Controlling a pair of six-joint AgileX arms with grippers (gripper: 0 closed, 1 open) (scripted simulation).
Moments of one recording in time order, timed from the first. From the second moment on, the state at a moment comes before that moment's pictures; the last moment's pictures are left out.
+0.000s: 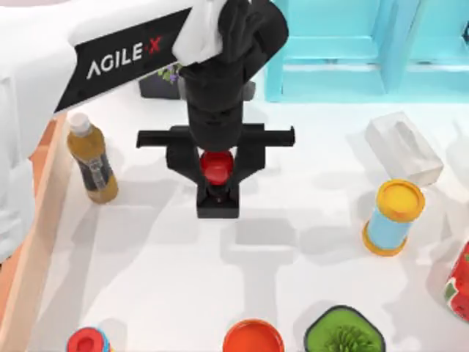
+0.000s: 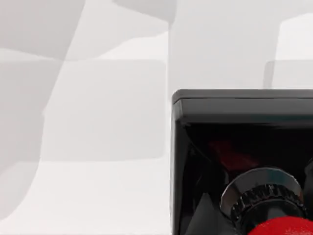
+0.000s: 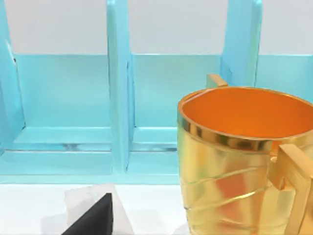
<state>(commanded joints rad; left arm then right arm) -0.65 2.17 1.86 -1.26 0.00 -0.62 0.00 0.00 0.00 0.00 0.00 0.00</state>
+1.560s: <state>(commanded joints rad) -0.65 2.20 1.72 -1.09 0.00 -0.62 0.00 0.00 0.00 0.00 0.00 0.00</state>
